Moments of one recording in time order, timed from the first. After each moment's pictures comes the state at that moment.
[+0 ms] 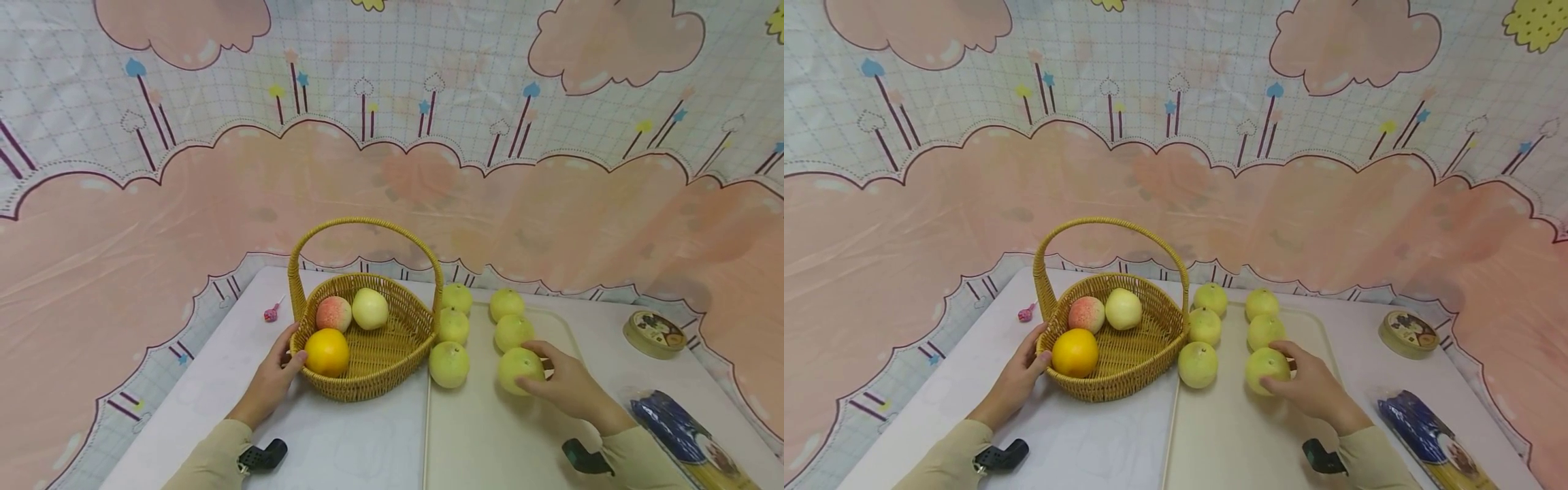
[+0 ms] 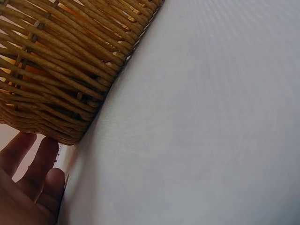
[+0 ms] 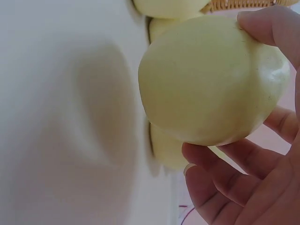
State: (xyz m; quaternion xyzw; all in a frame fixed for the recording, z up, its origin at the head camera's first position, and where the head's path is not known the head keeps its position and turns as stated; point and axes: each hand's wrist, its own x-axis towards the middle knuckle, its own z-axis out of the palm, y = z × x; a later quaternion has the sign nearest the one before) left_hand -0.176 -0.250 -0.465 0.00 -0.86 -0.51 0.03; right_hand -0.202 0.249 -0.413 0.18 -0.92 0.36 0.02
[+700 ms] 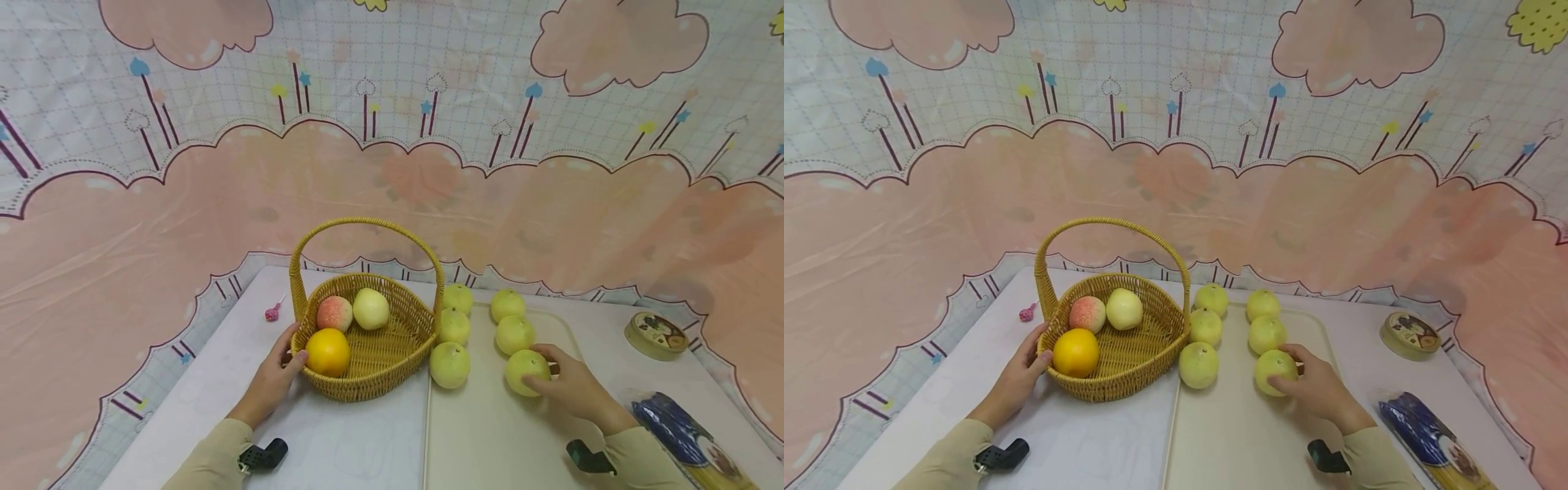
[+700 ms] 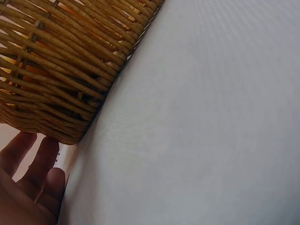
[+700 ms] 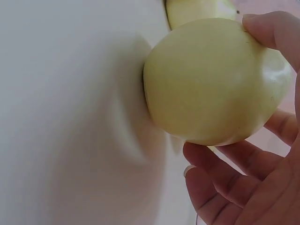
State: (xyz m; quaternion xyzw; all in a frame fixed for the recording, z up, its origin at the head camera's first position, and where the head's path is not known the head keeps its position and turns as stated) left_hand -0.173 -0.250 -0.464 0.01 -0.86 -0.51 0.03; right_hand -0.209 0.263 -0.424 0.14 -0.93 0.35 -0.02
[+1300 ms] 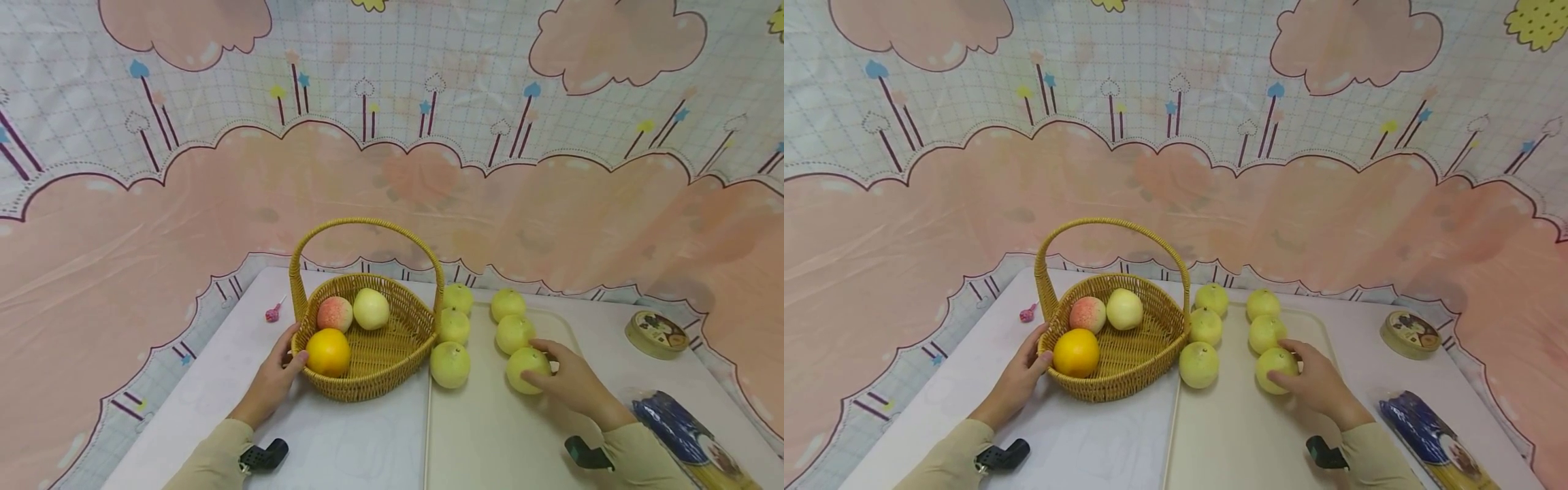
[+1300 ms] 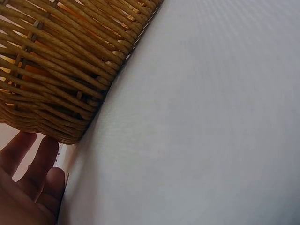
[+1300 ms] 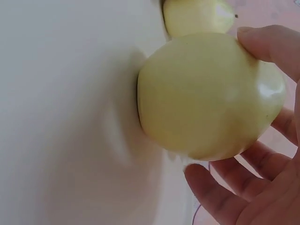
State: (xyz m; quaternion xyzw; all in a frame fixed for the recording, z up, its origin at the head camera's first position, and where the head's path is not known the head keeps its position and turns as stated) left_hand -0.174 -0.249 -0.463 0.01 -0.86 -0.52 0.02; right_hand -0.211 0.259 -0.423 0.16 -0.92 0.35 0.02
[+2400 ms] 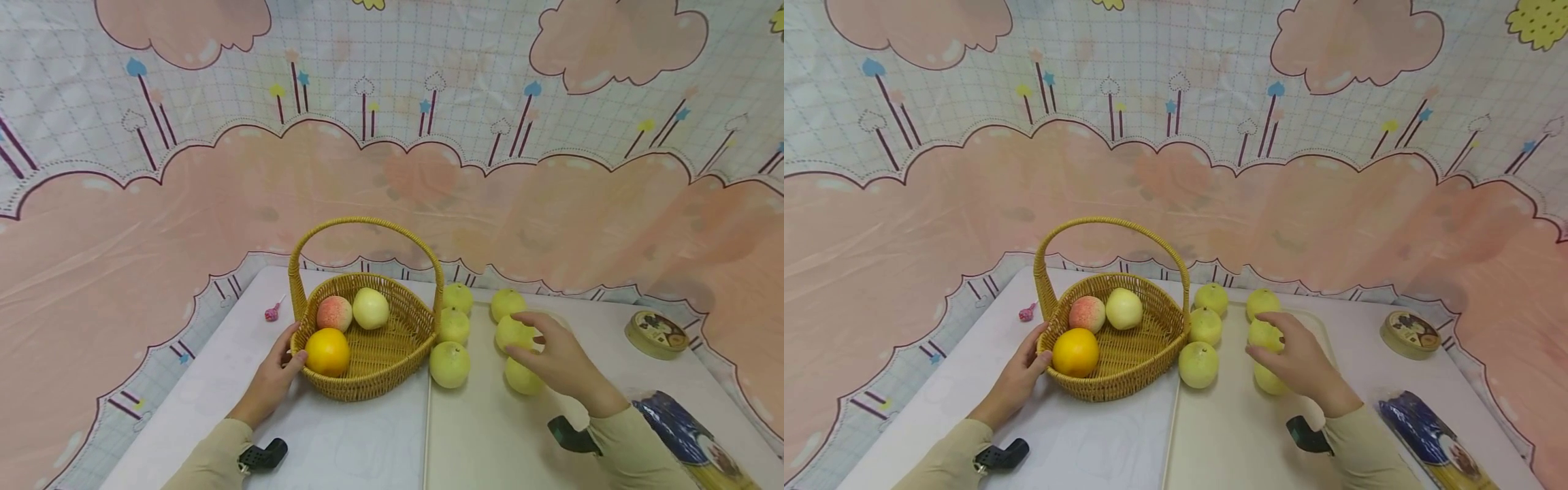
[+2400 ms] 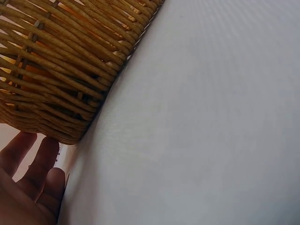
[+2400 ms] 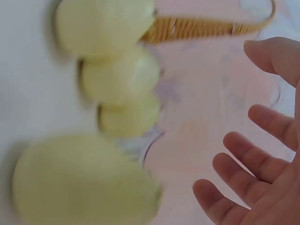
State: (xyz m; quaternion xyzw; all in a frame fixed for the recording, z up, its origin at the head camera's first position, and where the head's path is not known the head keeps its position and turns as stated) left_hand -0.173 -0.249 -0.461 0.01 -0.86 -0.51 0.03; right_hand -0.208 0.219 -0.370 0.22 -0.91 0.35 0.08
